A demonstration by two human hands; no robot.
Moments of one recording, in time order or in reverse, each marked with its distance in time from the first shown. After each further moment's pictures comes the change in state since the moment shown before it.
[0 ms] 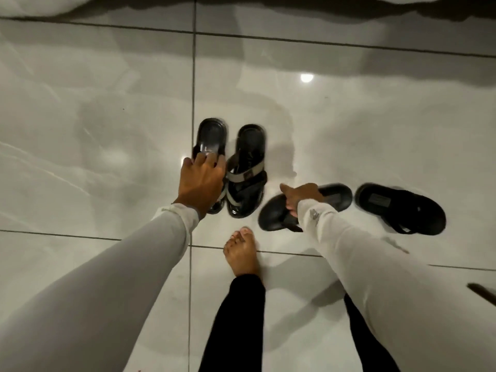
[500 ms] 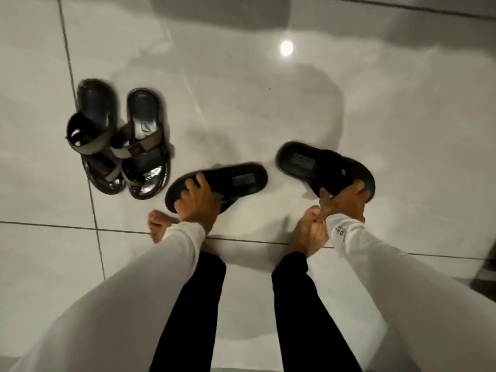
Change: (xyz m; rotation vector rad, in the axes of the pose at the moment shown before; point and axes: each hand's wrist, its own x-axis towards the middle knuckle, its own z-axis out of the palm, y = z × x) left_hand 0.013 0.274 0.051 -0.366 -0.447 -0.483; right_hand 0.121 0.163 -0.235 -0.248 0.538 -0.098
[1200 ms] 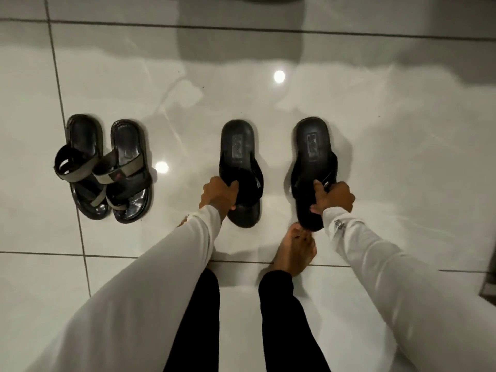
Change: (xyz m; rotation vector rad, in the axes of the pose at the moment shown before) left_hand 0.037 0.103 -0.008 -0.724 -0.130 -0.175; right_hand 0.058 0.000 -0.028 0.303 -0.152 0.051
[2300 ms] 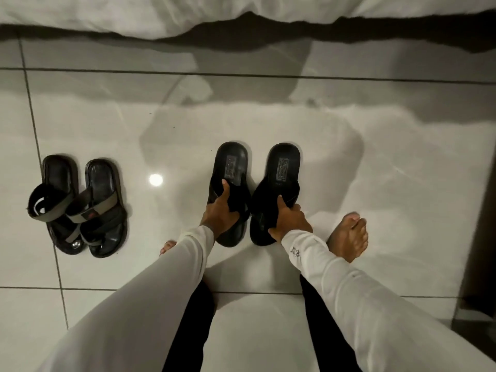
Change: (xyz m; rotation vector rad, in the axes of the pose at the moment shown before) left_hand -0.015 0.076 0.025 0.307 -0.222 0.319; right_hand 0.009 -0.040 -0.020 -0.632 -0.405 -0.363
